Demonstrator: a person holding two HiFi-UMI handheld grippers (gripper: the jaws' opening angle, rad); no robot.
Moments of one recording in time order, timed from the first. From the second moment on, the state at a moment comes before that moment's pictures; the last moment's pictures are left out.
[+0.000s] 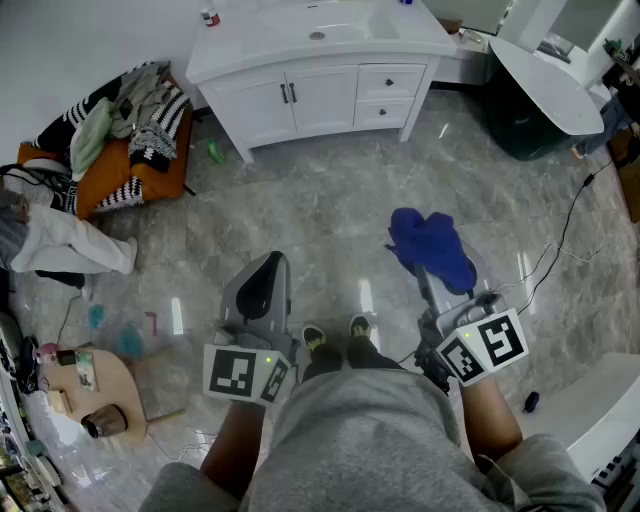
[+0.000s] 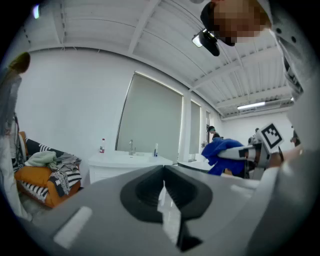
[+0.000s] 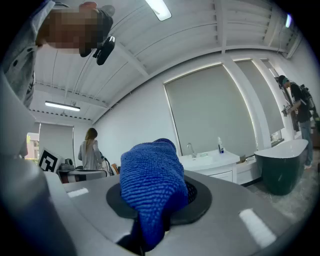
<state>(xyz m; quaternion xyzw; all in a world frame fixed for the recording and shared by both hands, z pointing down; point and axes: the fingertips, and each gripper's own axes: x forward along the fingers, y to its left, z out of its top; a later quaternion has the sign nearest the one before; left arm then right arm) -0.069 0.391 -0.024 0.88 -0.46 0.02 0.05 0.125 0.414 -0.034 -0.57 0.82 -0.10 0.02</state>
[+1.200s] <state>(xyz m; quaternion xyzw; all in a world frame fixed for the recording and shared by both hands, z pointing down) -0.180 0.393 -0.029 0.88 -0.47 0.02 0.03 0.016 0.398 -0.035 -0.56 0.82 -0.12 0.01</state>
